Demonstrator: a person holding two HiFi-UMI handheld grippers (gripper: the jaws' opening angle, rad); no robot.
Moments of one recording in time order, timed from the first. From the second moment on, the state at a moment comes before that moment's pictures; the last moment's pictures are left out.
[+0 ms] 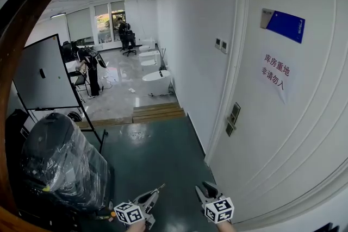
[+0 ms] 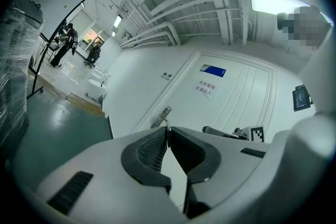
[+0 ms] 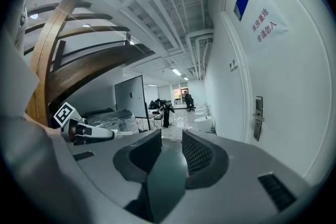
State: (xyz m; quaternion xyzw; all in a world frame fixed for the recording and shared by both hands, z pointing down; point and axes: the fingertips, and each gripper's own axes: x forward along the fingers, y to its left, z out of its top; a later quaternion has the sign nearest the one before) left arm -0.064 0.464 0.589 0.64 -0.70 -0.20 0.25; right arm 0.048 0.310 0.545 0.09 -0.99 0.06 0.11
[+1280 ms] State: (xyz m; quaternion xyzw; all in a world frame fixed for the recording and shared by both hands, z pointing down) left arm -0.124 0.281 0.579 0.63 -0.70 -0.20 0.27; right arm -0.002 0.113 0.525 0.11 -0.99 0.06 0.11
